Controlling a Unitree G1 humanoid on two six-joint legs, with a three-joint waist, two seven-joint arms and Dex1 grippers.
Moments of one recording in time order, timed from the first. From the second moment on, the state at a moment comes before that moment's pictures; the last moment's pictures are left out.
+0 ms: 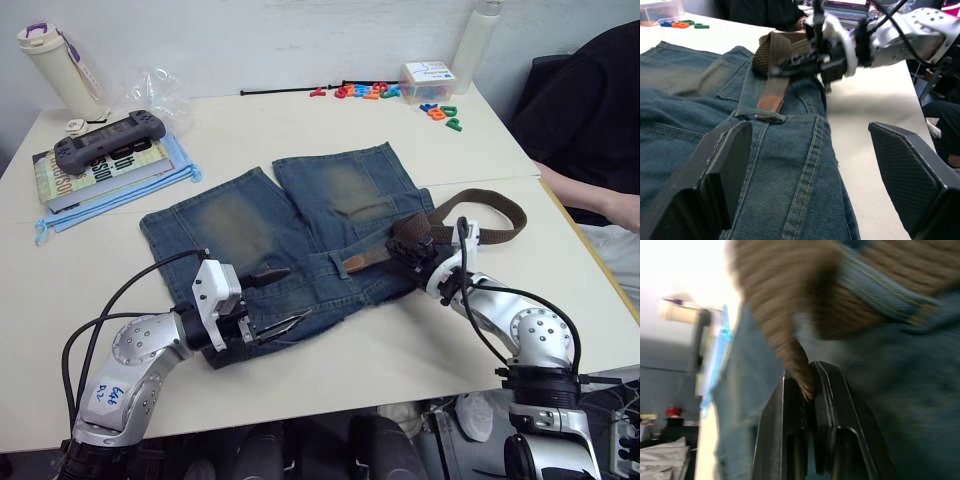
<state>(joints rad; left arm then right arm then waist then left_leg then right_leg) -0.06 0.53 0.04 -0.44 -0.50 0.35 -0.78 -0.44 -0.35 -0.21 0.12 1.44 0.86 -0.14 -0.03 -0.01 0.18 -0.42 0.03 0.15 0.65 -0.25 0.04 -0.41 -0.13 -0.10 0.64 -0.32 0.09</state>
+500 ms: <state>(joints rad) -0.10 0.53 0.02 -0.44 -0.49 0.36 -0.76 -0.48 -0.27 -0.20 0.09 1.32 0.98 -0.04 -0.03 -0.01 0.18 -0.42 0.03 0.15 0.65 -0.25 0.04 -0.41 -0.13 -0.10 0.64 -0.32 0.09</state>
